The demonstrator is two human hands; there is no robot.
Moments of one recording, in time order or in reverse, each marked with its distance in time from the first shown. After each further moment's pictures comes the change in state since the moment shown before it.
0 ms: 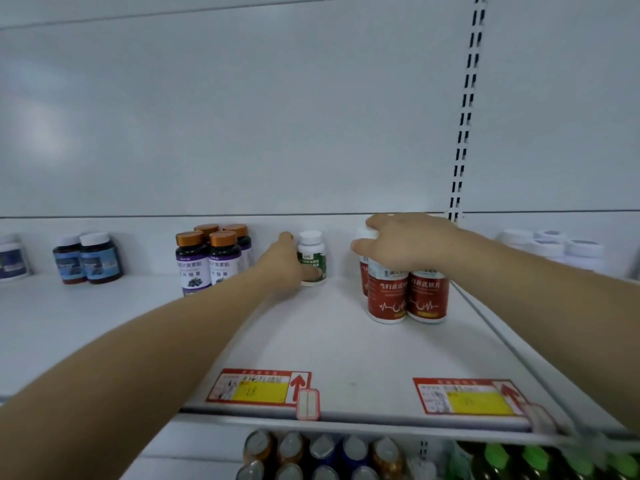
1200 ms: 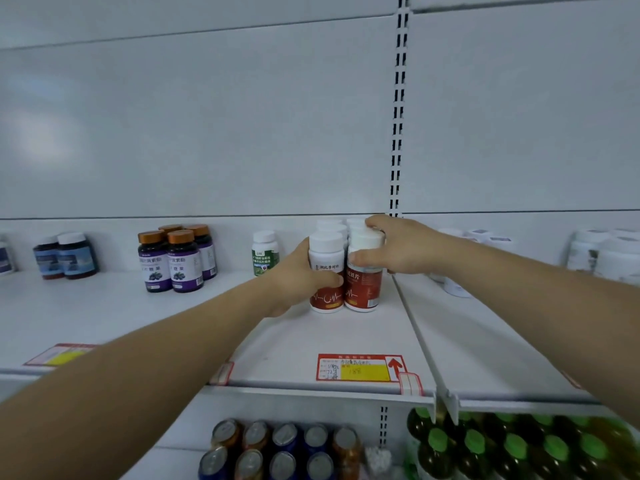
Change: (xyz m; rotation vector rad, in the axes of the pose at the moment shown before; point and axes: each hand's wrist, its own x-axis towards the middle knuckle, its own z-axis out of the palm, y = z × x) left_hand -0.071 0.090 0.052 -0.590 -0.297 0.185; right_hand -0.032 0.100 0.004 0.461 0.046 -0.159
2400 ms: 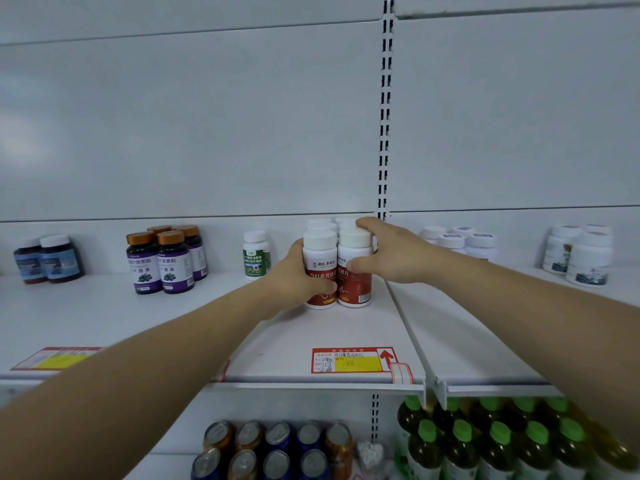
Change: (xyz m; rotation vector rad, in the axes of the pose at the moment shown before) left_hand 0.000 -0.009 0.004 0.154 0.098 -0.038; right_hand -0.018 0.000 0.009 0.030 0.045 -0.007
